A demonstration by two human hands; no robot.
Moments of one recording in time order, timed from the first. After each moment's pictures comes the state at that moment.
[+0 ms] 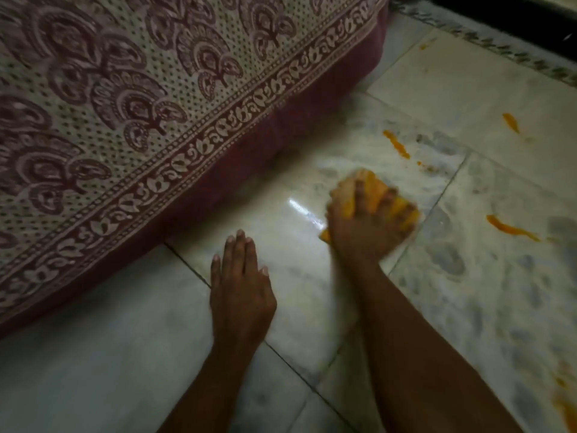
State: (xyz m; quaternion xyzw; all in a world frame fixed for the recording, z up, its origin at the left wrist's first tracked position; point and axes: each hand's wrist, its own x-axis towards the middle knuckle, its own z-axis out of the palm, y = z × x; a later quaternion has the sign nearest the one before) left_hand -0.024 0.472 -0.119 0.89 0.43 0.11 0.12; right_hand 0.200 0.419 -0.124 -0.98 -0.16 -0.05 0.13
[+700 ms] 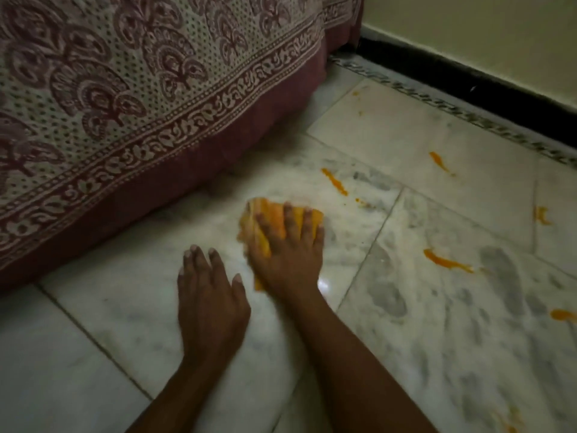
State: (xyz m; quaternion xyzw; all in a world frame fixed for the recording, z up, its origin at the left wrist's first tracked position) left_hand 0.080 0.479 -0.130 0.87 0.46 0.12 0.09; right_hand 0.232 0.435 -0.137 -0.90 -0.37 -0.14 0.17
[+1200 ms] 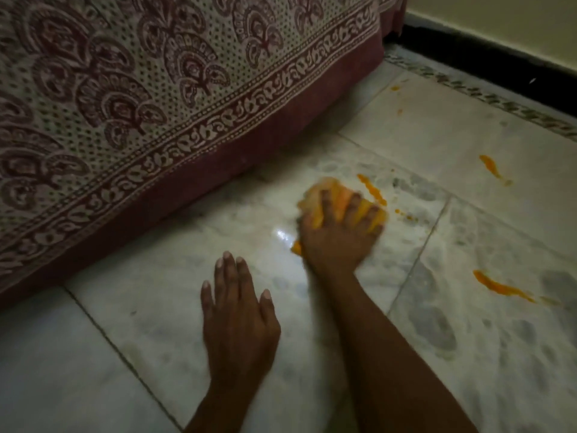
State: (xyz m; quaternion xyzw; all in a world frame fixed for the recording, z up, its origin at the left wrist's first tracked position) left_hand 0.082 0.486 -0.125 0.88 0.46 0.11 0.08; right_hand 0.288 0.474 -0.128 -0.96 -0.24 -0.05 0.15
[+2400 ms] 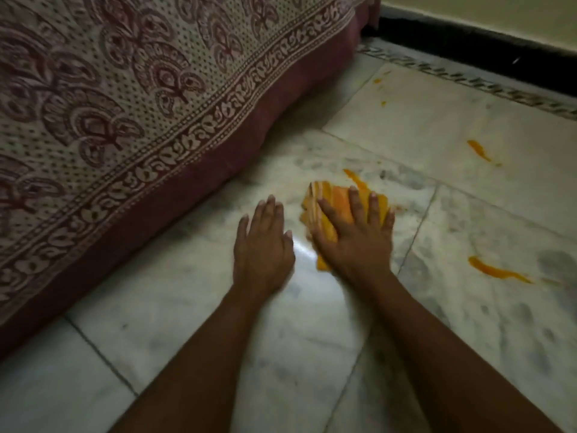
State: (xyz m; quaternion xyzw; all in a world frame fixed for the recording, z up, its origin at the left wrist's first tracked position) left_hand 0.194 0.552 -0.125 0.94 0.30 0.11 0.11; right_hand 0.322 0.414 -0.131 -0.94 -0.33 -0.08 0.10
